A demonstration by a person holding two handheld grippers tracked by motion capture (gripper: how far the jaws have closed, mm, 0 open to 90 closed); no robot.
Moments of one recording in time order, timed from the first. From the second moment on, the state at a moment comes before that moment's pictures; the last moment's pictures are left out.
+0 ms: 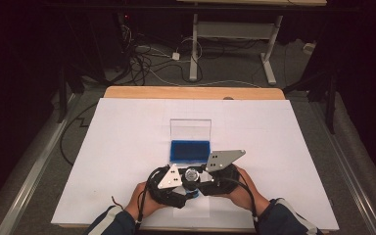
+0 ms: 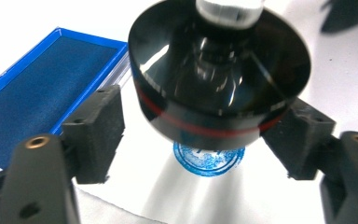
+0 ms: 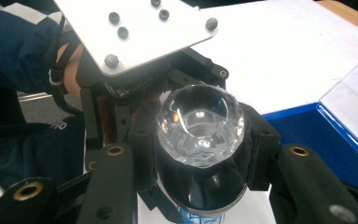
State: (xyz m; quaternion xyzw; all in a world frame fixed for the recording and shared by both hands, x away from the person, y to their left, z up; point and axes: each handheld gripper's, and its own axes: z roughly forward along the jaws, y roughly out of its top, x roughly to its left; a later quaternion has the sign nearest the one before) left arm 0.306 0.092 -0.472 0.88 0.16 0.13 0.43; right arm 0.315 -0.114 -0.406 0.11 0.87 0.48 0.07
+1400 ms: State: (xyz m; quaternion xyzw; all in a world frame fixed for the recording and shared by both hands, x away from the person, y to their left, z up) left arm 0.294 0.176 -0.460 0.86 0.21 0.20 0.43; right arm 0.324 -0.147 -0.385 0.14 0.86 0.48 0.11
